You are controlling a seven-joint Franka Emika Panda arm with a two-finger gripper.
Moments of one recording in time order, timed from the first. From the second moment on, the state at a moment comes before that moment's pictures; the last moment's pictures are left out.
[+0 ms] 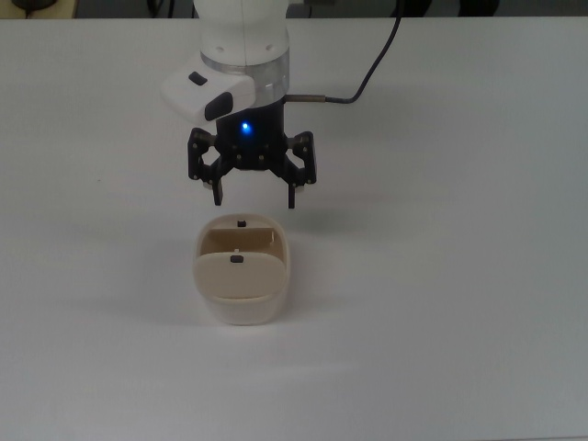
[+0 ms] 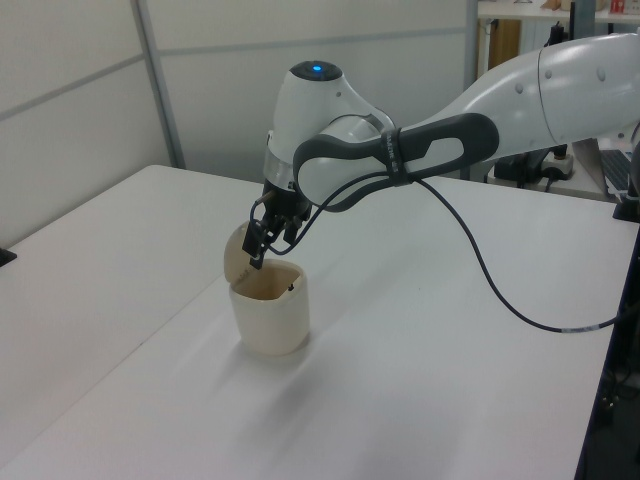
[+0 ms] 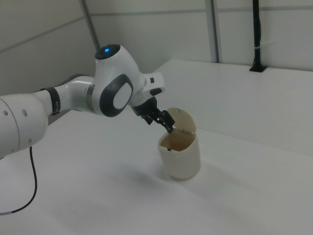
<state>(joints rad) 0.03 0.27 0.04 -1.62 -0.03 2.24 0.15</state>
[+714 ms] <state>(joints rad) 0.03 0.05 -0.01 -1.61 -0.03 1.74 0.13</state>
